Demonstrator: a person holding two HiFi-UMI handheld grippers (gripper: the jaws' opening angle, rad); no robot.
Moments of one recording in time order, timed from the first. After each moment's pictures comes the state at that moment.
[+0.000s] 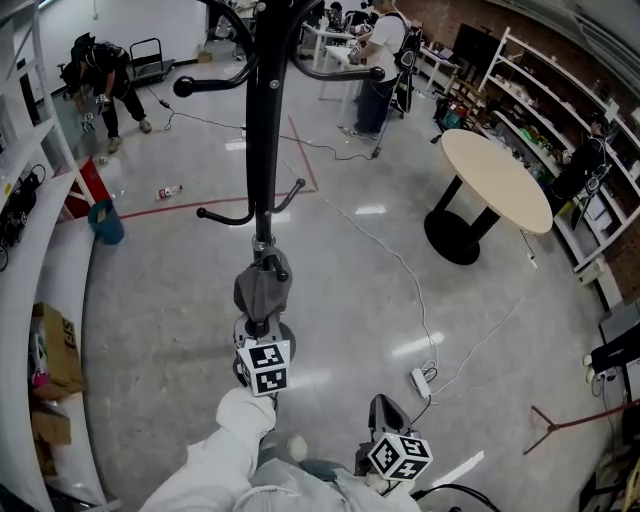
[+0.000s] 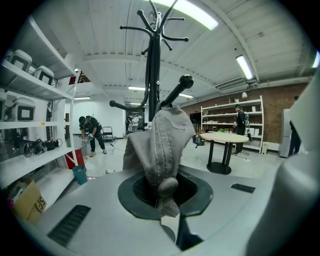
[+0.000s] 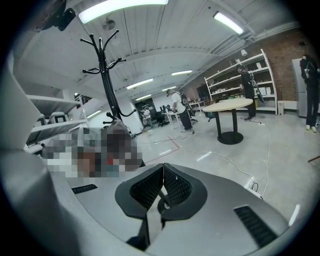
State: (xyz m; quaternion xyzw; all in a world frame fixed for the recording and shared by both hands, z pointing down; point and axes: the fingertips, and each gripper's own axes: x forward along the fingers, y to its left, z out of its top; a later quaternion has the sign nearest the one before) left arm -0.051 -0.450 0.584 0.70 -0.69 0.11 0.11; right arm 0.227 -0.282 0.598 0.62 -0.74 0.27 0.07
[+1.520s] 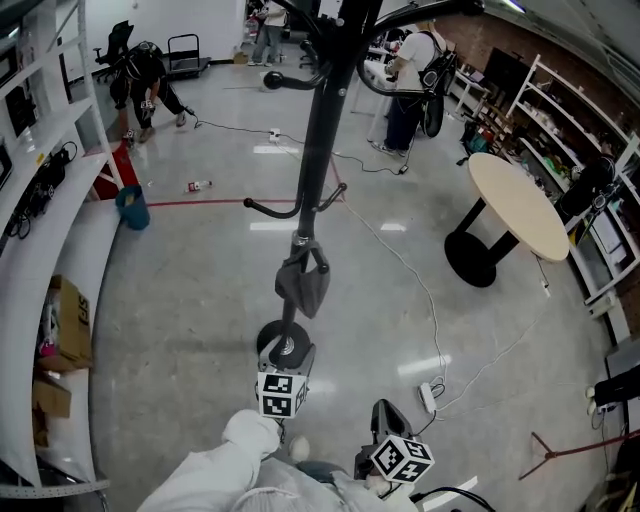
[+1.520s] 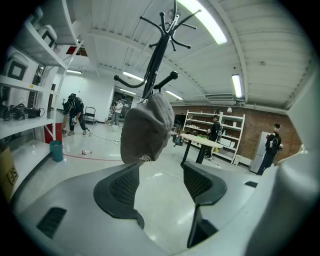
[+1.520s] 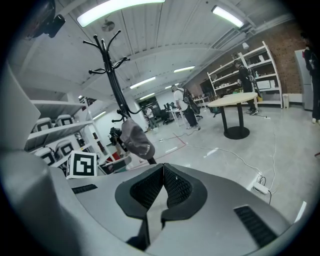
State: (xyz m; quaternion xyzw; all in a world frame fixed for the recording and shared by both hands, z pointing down) left arm -0.014 -0.373 0.645 0.77 -0.60 0.05 0.20; right arm 0.197 -0.267 0.602 0.59 -0.75 0.30 0.06
